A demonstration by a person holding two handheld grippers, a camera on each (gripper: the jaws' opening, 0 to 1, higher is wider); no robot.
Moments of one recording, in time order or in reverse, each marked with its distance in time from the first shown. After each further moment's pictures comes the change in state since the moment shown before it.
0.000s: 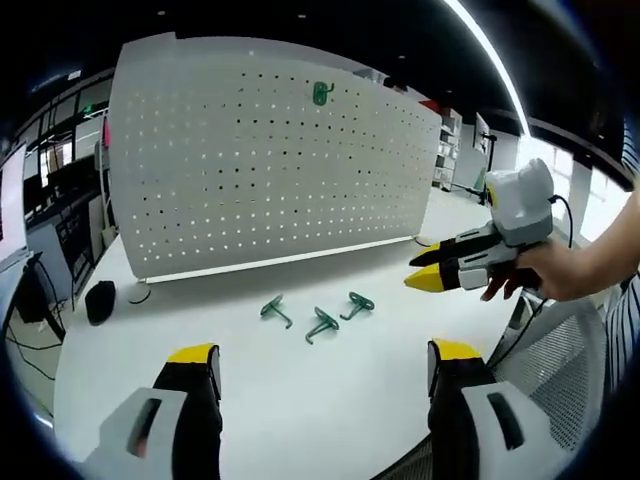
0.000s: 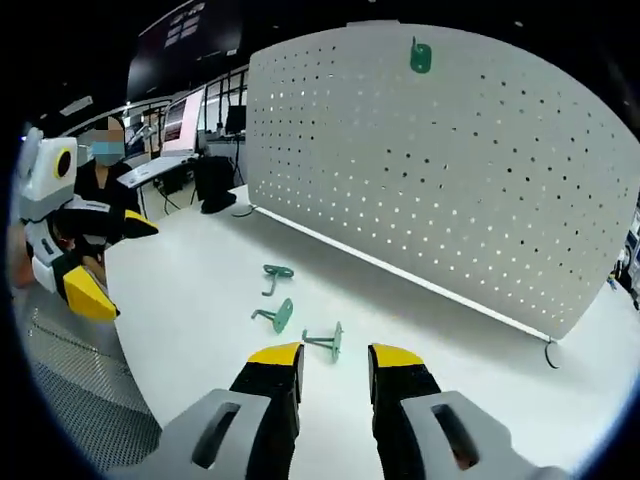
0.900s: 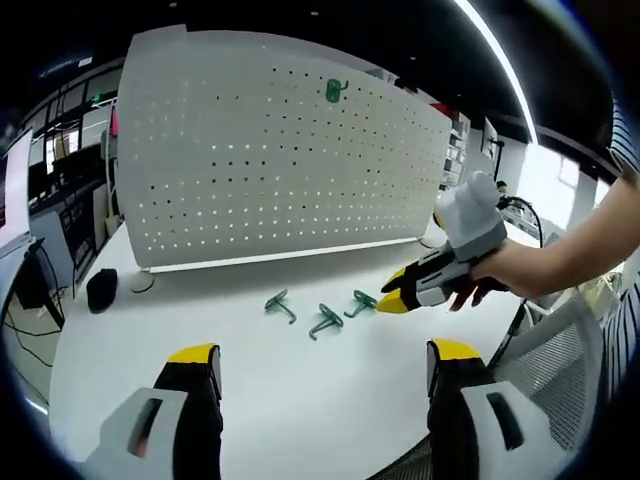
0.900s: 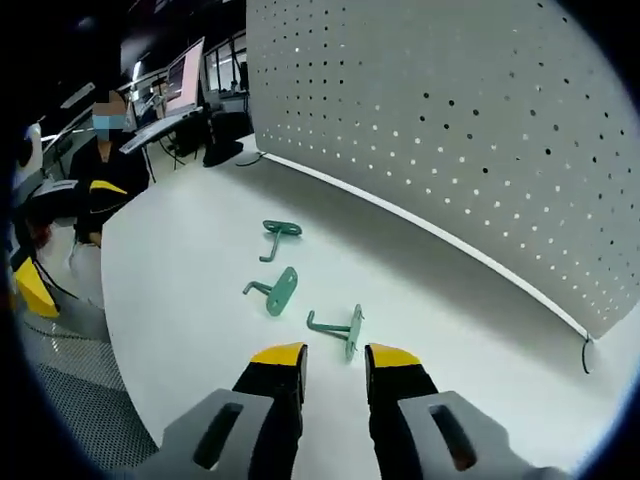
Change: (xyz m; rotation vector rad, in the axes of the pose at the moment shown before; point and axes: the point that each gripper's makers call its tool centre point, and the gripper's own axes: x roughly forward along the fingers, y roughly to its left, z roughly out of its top) left arm -0.001 0.005 -0.003 -0.044 0.012 0.010; right arm 0.062 0.003 -0.027 -0.004 0.219 0.094
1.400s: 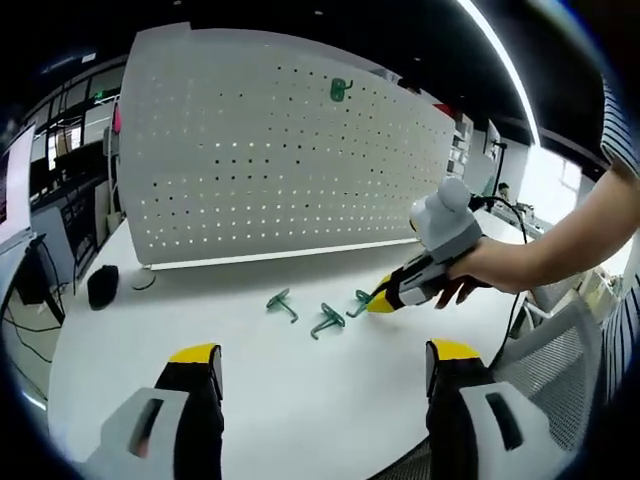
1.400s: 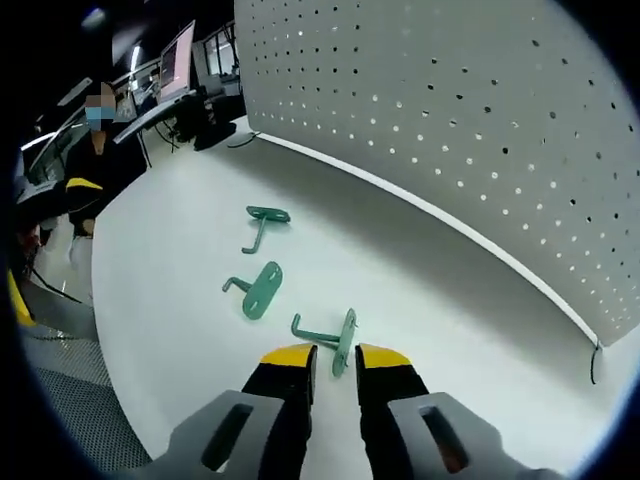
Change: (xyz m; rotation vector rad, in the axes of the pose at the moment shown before) left arm 0.001 0.002 0.000 -0.013 0.000 0.009; right arm 0.025 -0.005 -0.004 -0.014 0.091 0.026
